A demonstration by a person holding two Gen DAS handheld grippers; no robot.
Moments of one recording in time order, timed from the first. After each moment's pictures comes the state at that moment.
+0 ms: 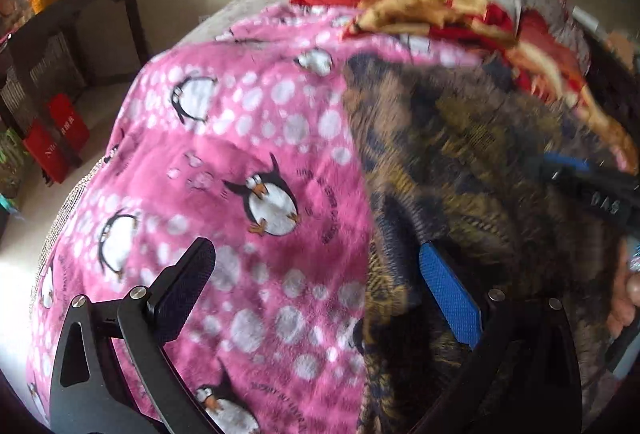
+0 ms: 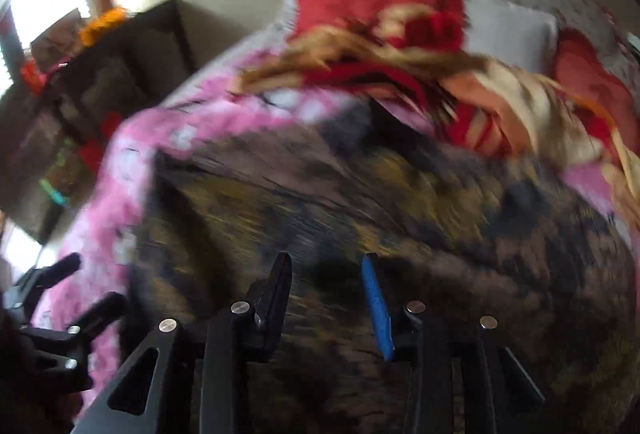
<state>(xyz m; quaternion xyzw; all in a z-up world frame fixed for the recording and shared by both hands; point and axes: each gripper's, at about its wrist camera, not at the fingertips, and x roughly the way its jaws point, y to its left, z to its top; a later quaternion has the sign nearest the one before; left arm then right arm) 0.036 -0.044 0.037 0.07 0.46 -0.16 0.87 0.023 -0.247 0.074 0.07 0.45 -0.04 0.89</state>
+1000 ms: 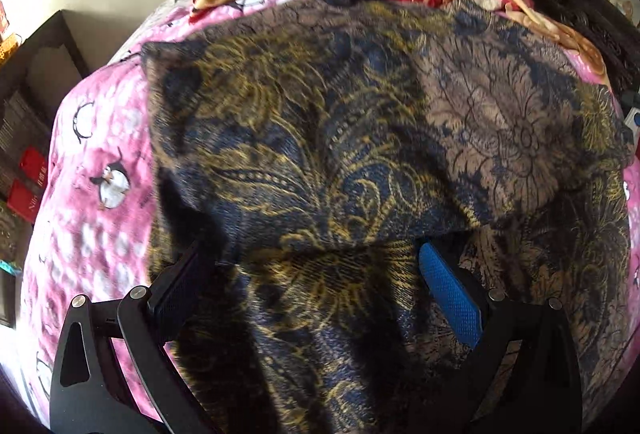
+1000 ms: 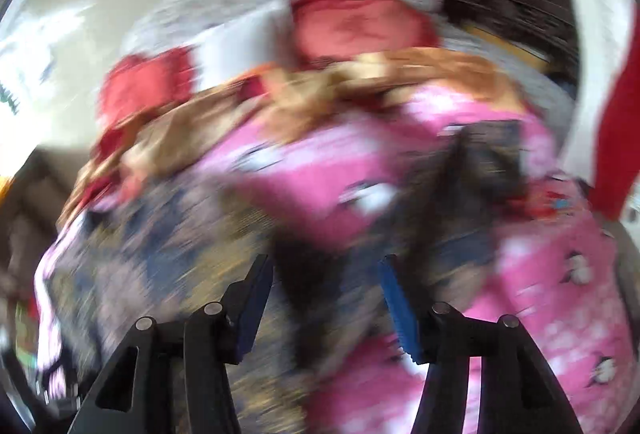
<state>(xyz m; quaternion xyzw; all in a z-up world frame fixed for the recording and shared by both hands) -0.037 -0.144 0.032 0.15 0.47 -0.24 0.84 -0.196 -0.501 0.107 0.25 0.37 -0.30 0.84</state>
